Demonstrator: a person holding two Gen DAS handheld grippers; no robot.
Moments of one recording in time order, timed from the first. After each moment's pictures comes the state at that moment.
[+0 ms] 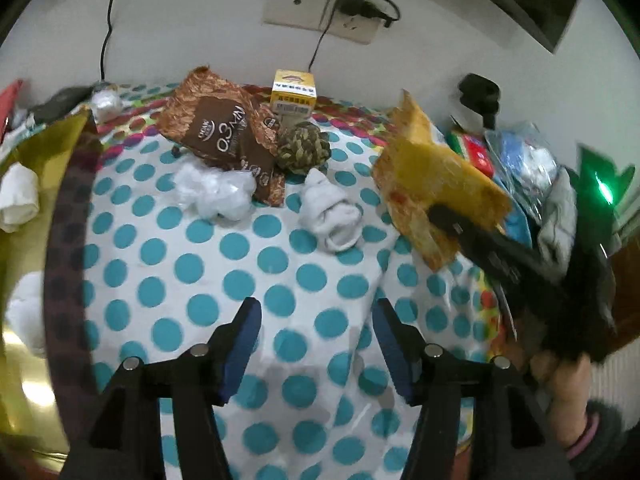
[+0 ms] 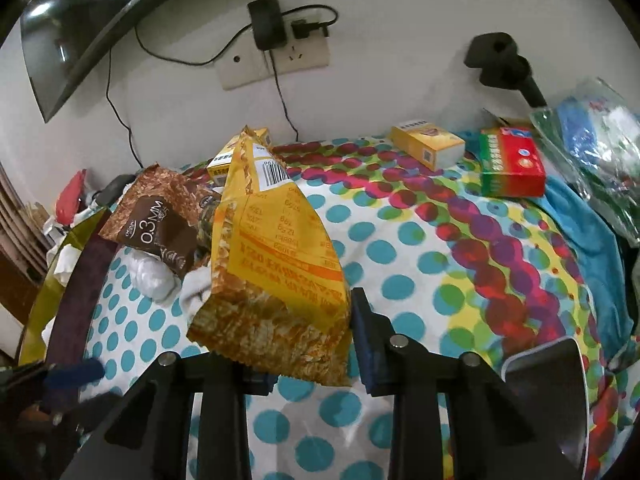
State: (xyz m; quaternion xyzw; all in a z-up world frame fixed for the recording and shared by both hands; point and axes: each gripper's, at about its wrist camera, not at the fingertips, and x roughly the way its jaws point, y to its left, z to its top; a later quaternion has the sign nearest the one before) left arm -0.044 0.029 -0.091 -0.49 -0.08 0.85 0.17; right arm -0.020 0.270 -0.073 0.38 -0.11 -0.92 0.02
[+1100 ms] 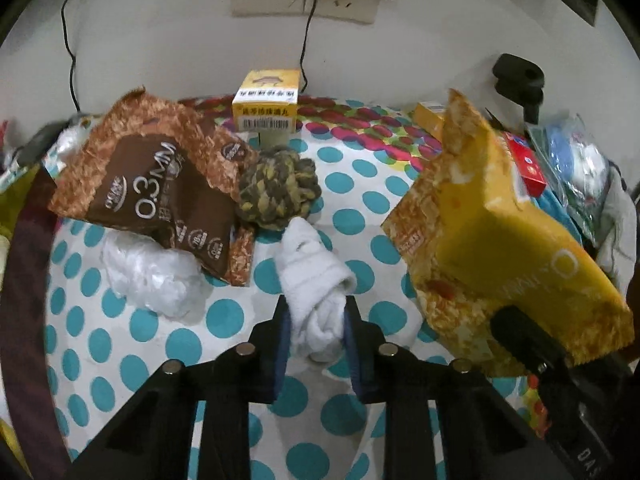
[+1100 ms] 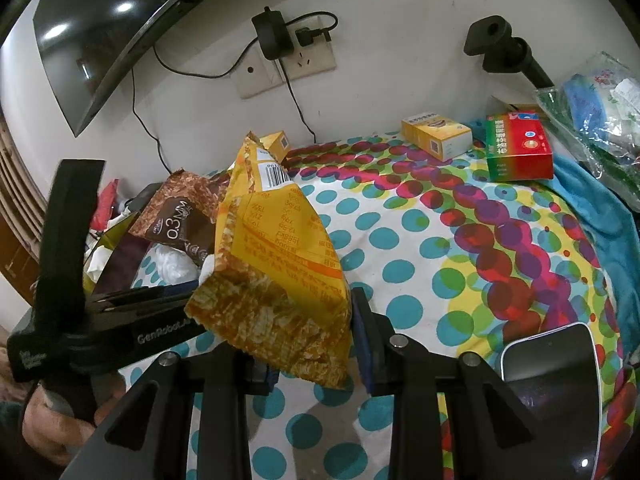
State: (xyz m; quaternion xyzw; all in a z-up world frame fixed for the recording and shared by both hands) left arm -0.112 0.085 -0.116 -0.48 0.00 0.87 0.12; right arm -0.008 0.287 -0.079 0.37 -0.14 -0.92 0.07
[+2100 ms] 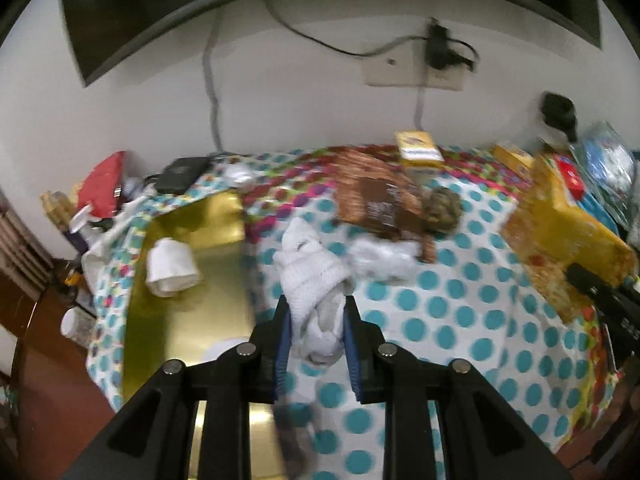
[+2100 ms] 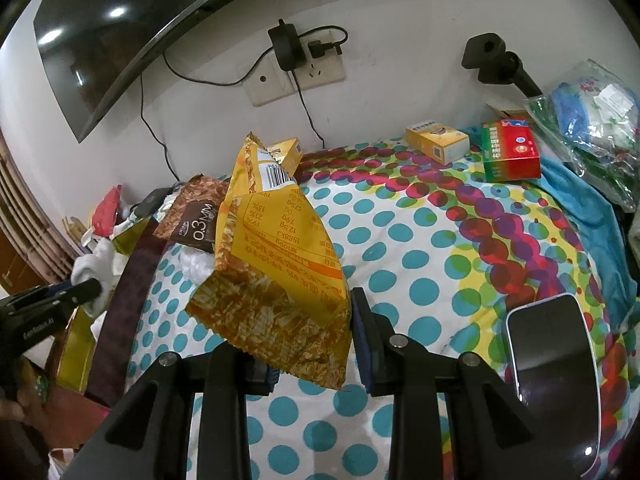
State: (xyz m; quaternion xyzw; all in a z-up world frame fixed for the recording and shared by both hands) left arm -0.034 -0.043 -0.025 -0.42 0.07 0.91 -0.01; right arm 0.022 0.266 -0.051 0.36 -0.15 -0.92 0.06
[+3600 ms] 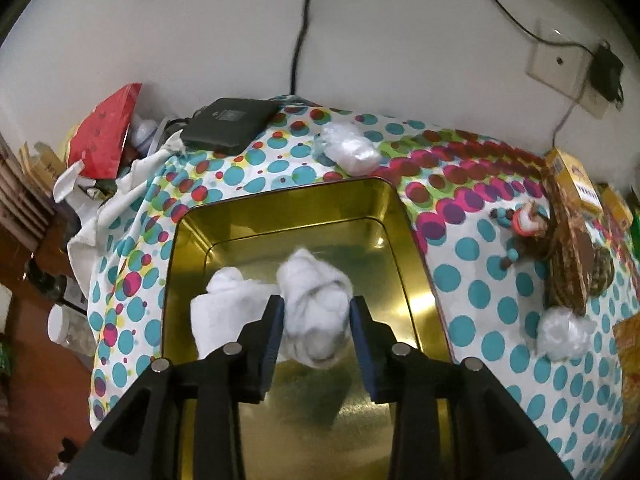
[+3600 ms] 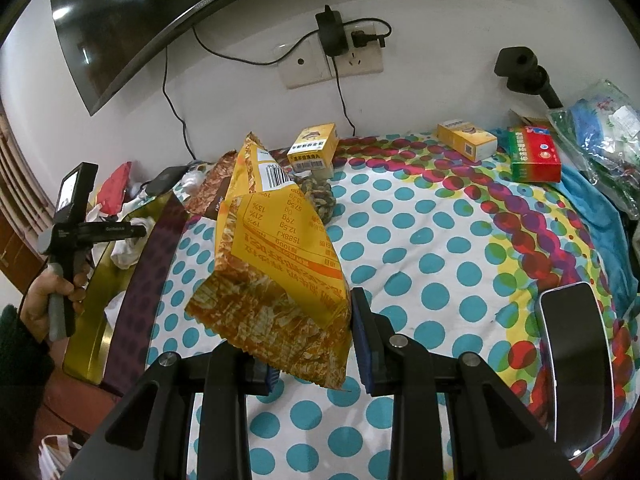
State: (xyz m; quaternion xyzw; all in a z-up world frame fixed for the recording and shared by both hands) left arm -0.172 -0.181 -0.085 -0.49 0.02 0.87 -0.05; right arm 0.025 0.215 -0.040 0.38 -0.13 -0.91 0.06
